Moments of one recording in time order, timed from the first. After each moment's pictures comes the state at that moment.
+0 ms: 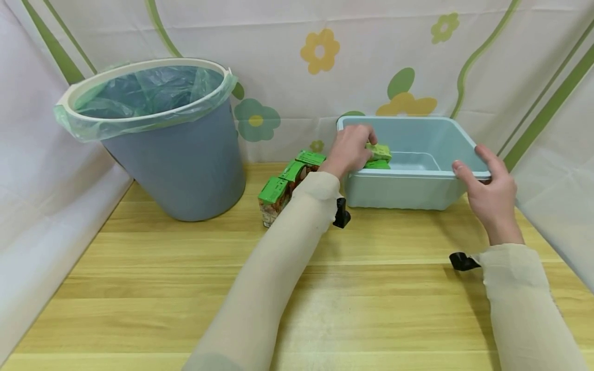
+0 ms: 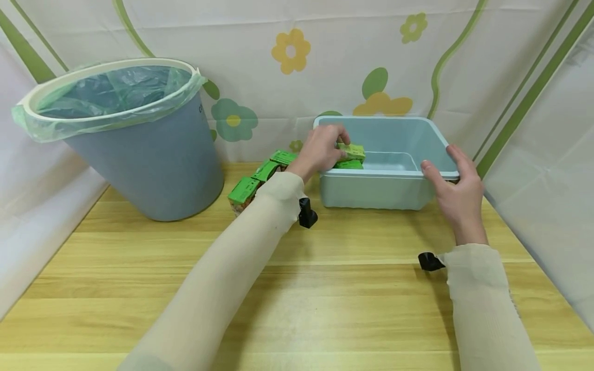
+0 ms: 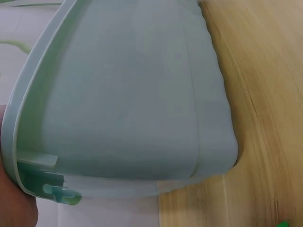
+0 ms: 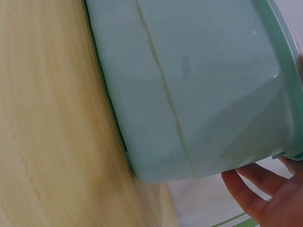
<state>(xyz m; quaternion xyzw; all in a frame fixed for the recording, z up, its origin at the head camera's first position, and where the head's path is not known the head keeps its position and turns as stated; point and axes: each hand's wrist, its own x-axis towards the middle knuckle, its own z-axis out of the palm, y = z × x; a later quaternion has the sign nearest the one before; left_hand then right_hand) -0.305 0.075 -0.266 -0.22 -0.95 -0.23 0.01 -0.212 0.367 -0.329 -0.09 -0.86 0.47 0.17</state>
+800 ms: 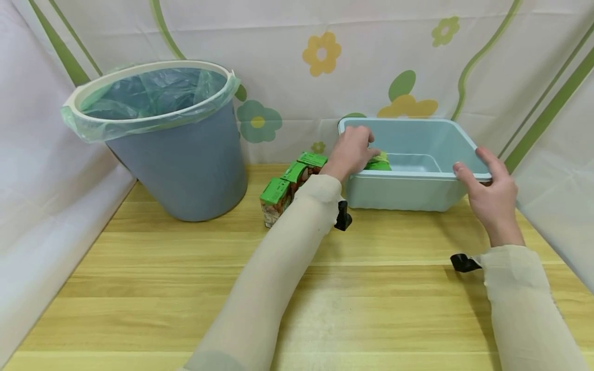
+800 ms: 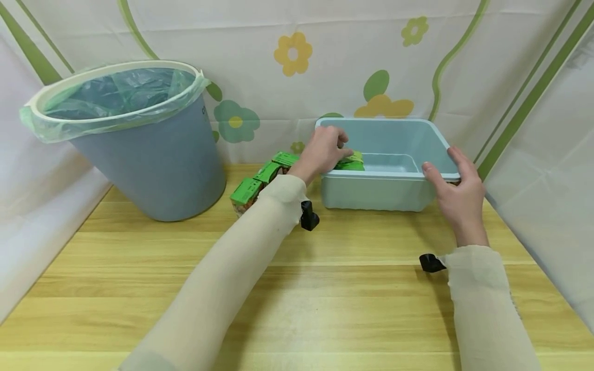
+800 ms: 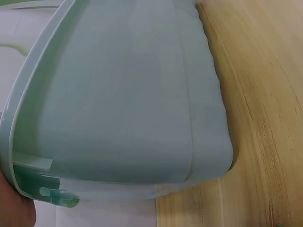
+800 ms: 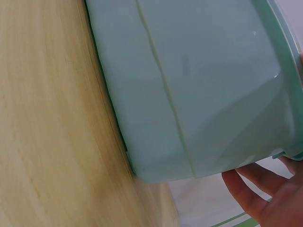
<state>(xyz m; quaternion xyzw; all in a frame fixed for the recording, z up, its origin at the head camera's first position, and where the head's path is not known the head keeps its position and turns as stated) -0.303 0.075 -0.268 -0.21 -0.94 -0.26 0.02 -0.210 0.366 -0.328 -0.09 -0.86 0.47 0.17</state>
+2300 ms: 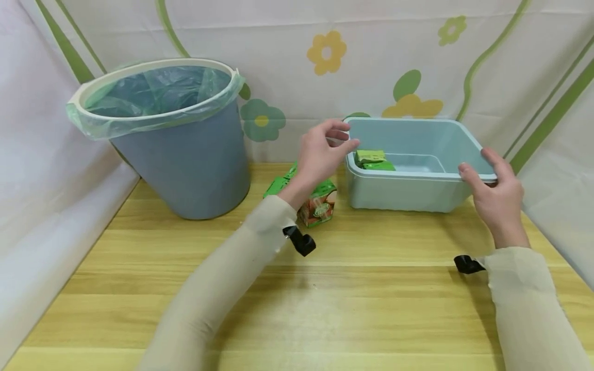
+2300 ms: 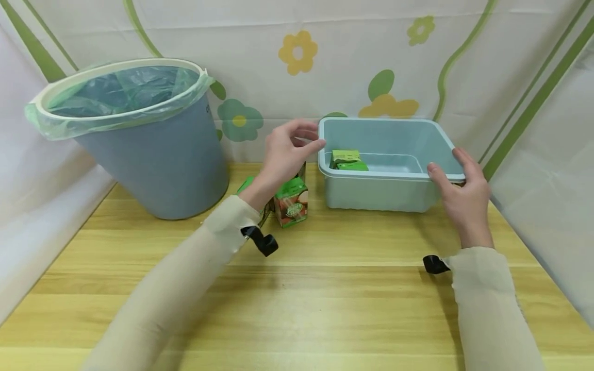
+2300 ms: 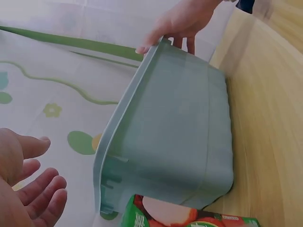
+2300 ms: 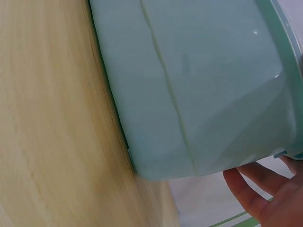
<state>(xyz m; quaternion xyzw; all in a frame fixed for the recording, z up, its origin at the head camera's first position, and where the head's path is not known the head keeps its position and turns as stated) -0.236 0.009 -0.253 -0.14 -0.81 -0.56 0.10 -0.207 0.377 -0.330 -0.09 -0.86 0.47 0.19</state>
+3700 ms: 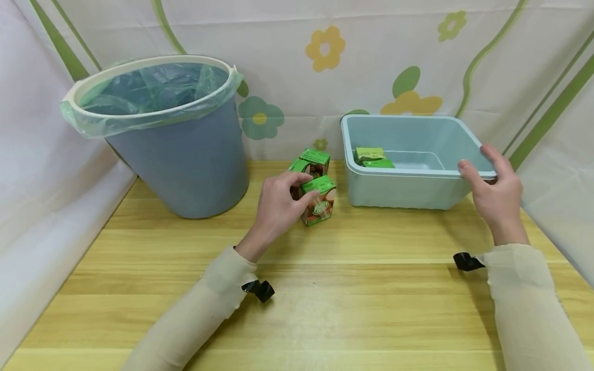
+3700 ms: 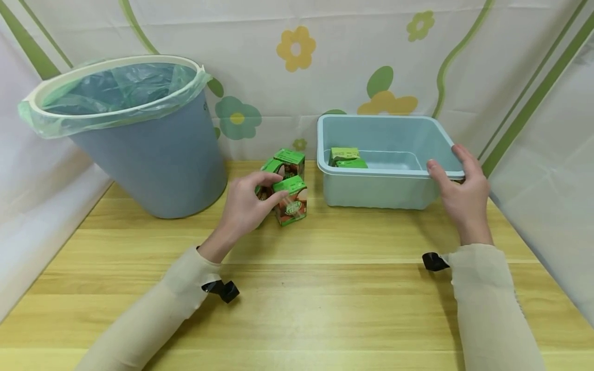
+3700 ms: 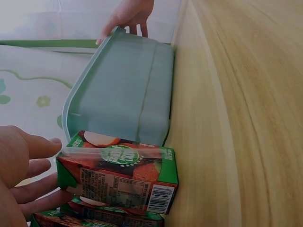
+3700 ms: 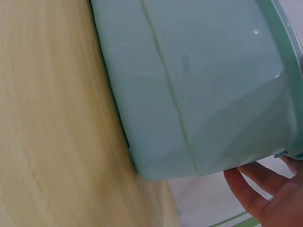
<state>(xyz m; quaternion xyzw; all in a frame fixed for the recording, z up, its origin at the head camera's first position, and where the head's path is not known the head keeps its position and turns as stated) -0.180 -0.058 -0.322 -0.18 -0.88 -0.38 0.22 -0.210 0.370 -0.325 -0.09 -0.86 0.47 0.19</state>
